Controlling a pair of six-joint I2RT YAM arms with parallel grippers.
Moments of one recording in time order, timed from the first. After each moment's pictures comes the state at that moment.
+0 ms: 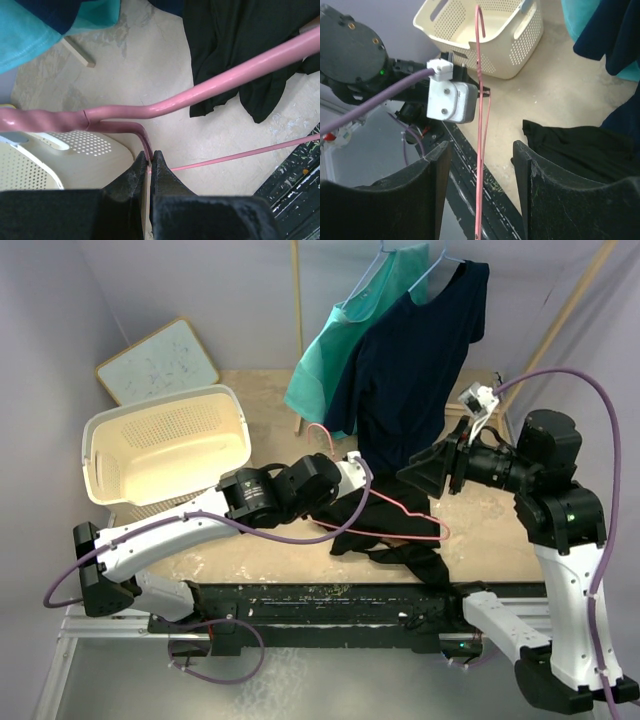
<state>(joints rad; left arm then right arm) -1.14 1.38 1.42 -0.86 -0.45 0.17 0.16 0.91 1.46 -0.87 -0.83 0.16</state>
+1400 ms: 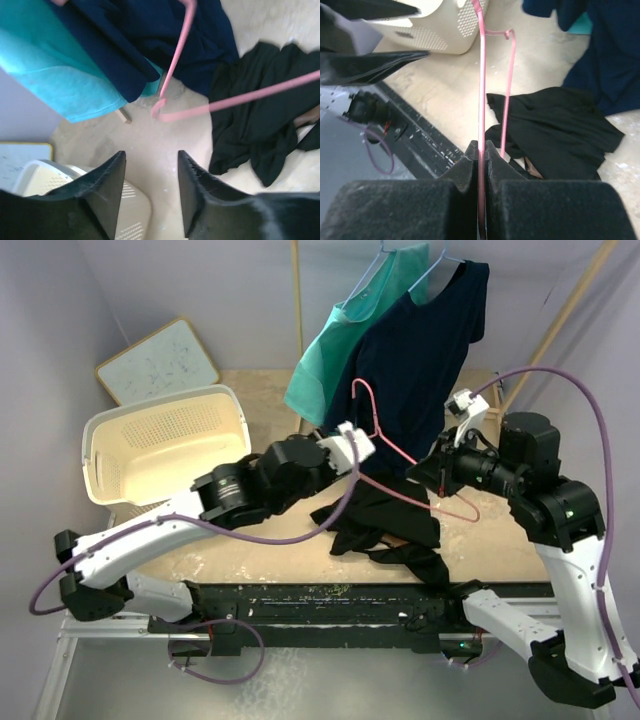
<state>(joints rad) -1.15 1.36 1.53 -0.66 -0.50 0.29 0.35 0.94 1.48 -1.03 -0.47 0.13</state>
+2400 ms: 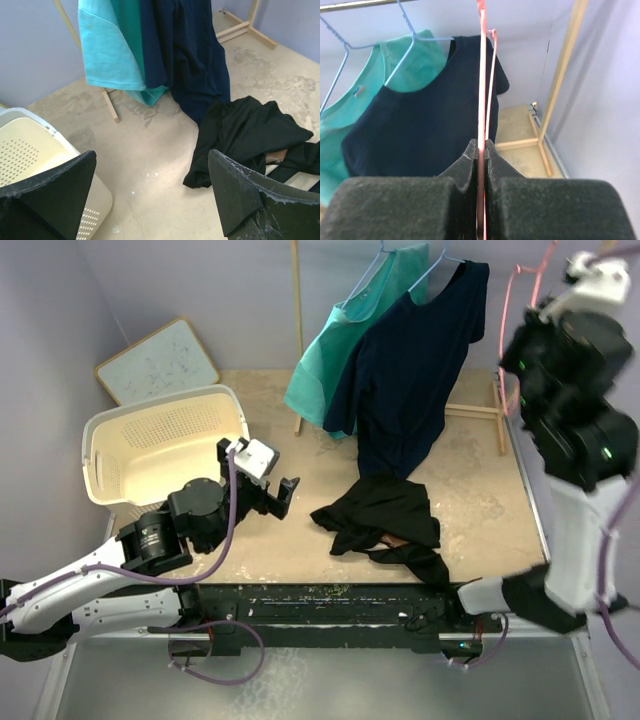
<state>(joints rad) -1.15 0.83 1.06 -0.36 -0.60 0.04 0.34 1.32 2.26 -0.97 0.60 0.11</state>
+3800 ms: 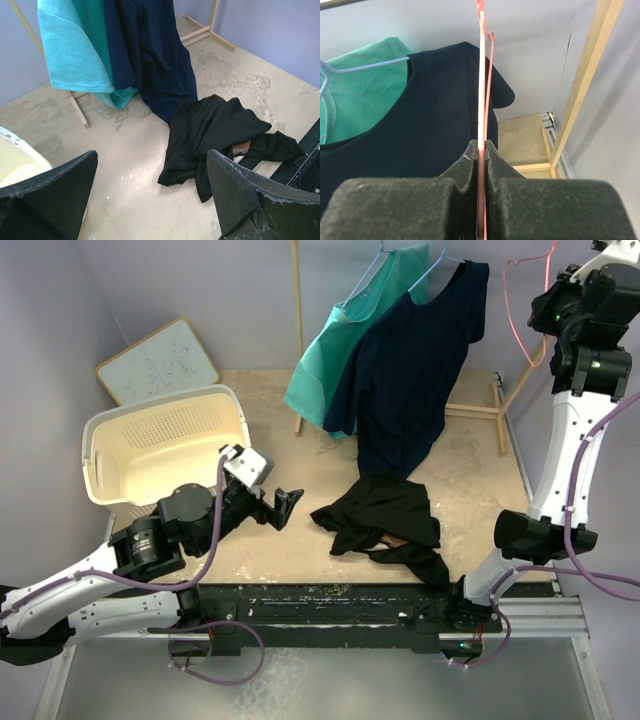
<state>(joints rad) -1.15 0.76 1.02 -0.35 -0.45 -0.03 -0.24 1.71 2.36 -0.74 -0.07 0.16</state>
